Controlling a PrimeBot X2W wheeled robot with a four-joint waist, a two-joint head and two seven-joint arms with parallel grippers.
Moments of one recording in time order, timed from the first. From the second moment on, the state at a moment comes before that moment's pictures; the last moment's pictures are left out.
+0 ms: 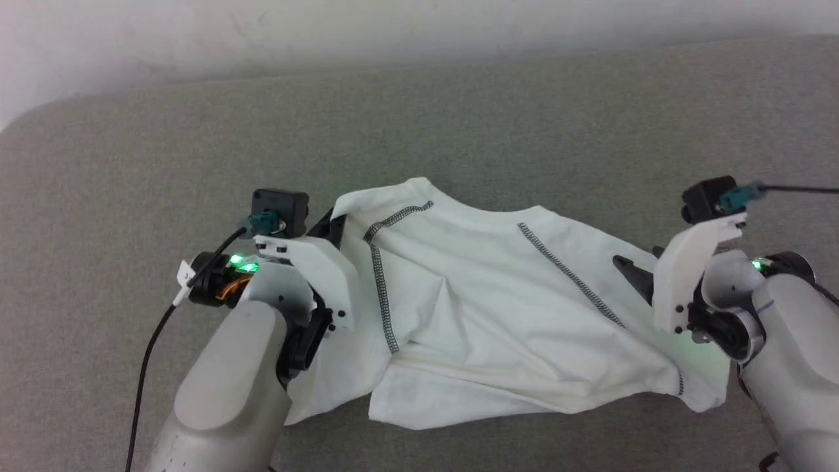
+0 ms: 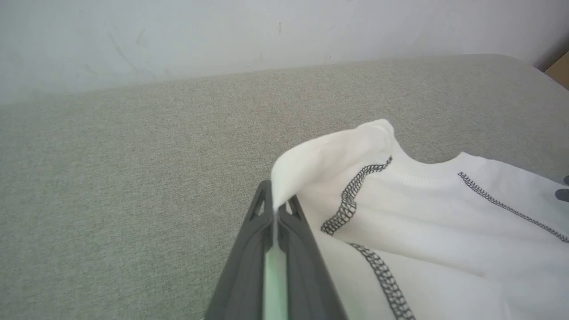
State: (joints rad) left arm -0.52 0.18 -0.37 0.41 -0.38 0.08 0.19; right arm -0.55 -0.33 0.33 0.59 0.55 0.13 0.45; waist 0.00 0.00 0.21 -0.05
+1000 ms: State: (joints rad) left arm -0.60 0.25 -0.34 0.39 -0.43 0.05 0.18; right arm -0.77 -0.46 0.61 0.64 0.75 0.13 0.35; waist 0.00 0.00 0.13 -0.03
